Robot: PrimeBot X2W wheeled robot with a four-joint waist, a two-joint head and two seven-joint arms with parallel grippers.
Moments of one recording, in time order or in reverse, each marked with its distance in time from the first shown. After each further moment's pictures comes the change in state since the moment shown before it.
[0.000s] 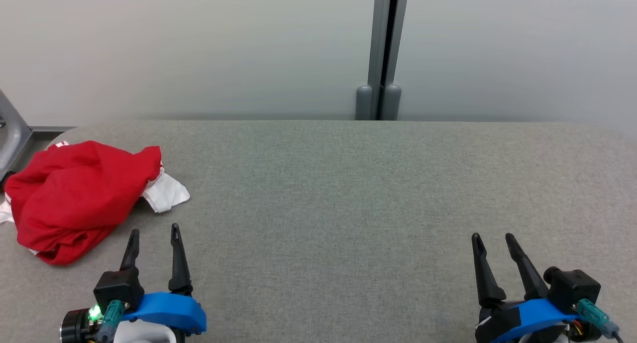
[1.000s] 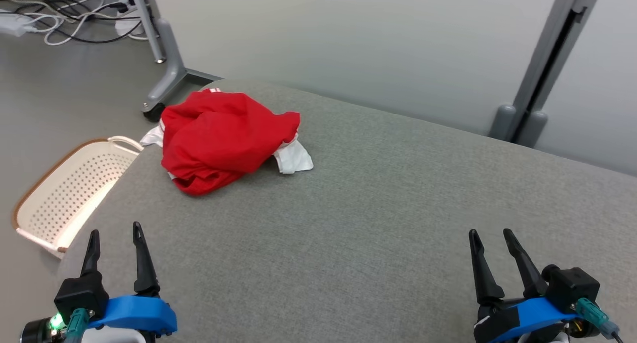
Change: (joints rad) left arm 0.039 0.059 0.037 -0.100 -0.026 0.053 0.014; right arm 0.004 0.000 0.012 -0.034 -0.021 0.000 0.000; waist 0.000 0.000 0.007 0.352
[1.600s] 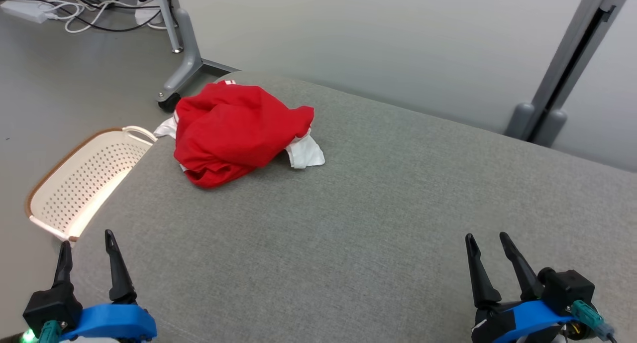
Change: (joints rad) left arm 0.073 0.030 0.041 -0.098 -0.034 0.039 0.034; right arm 0.008 0.000 0.013 0.008 -0.004 0.000 0.000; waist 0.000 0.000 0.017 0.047
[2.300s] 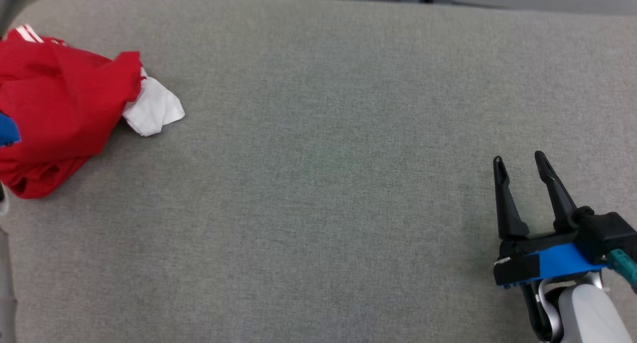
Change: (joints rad) left arm -0.650 0.228 0.078 0.229 -0.076 -0.086 0.061; right arm -0.136 -0.024 -0.064 -0.165 -0.127 0.001 0.015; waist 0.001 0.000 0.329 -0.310
